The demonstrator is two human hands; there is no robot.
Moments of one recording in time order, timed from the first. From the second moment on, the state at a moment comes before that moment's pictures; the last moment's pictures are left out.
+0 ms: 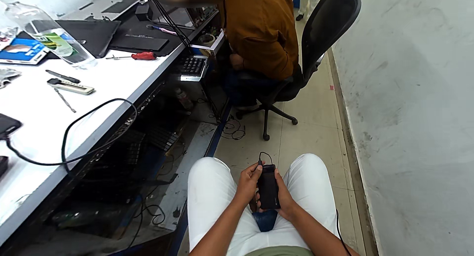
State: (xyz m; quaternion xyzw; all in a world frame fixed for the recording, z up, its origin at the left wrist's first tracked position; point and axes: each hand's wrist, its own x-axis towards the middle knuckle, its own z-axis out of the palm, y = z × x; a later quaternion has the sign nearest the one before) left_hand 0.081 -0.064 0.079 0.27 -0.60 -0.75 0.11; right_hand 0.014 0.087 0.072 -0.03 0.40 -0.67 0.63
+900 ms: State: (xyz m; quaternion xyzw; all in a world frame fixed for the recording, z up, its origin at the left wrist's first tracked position) left_hand 0.084 -0.069 0.083 0.22 -0.50 -0.83 0.10; right_hand 0.009 0.090 0.070 -0.02 0.27 -0.69 0.67
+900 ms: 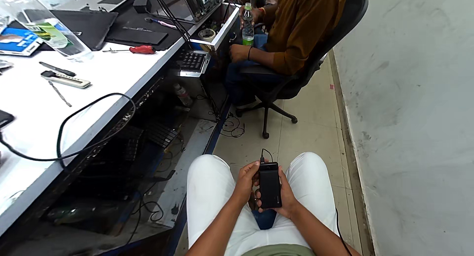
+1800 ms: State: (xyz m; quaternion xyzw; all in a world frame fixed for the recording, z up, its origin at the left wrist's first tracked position) left_hand 0.092 -0.091 0.089 -0.04 -0.31 -0.95 -0.07; right_hand 0.012 0.101 0.062 -0.15 0.25 -0.72 0.62
